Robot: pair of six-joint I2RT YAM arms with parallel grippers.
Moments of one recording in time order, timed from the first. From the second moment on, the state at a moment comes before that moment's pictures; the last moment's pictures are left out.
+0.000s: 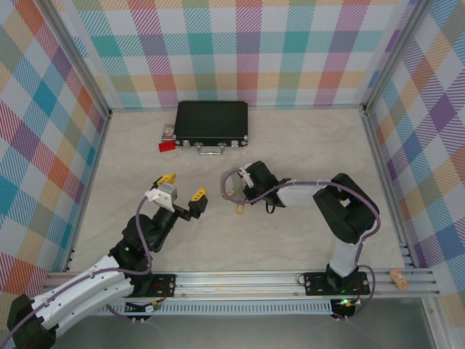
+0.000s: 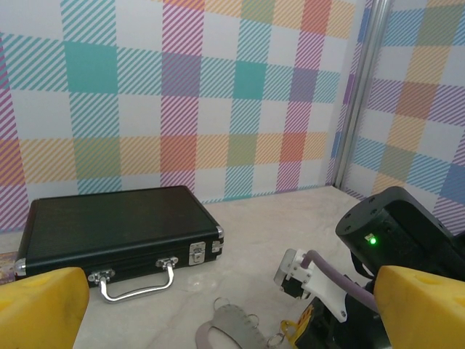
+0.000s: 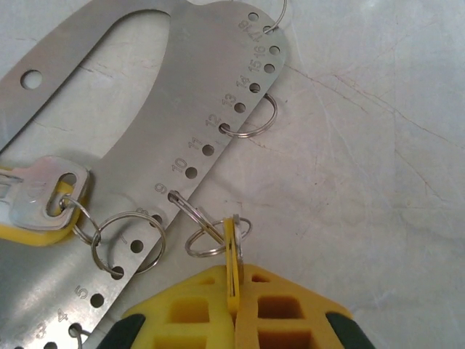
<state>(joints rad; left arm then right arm) -0.83 0.51 0.25 0.38 -0.36 -0.06 0.70 1.81 0.92 -0.01 0.12 -0.03</state>
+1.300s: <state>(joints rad) -0.83 0.49 0.24 0.38 -0.35 -0.08 0.63 1.80 0.98 -0.22 0.28 0.14</state>
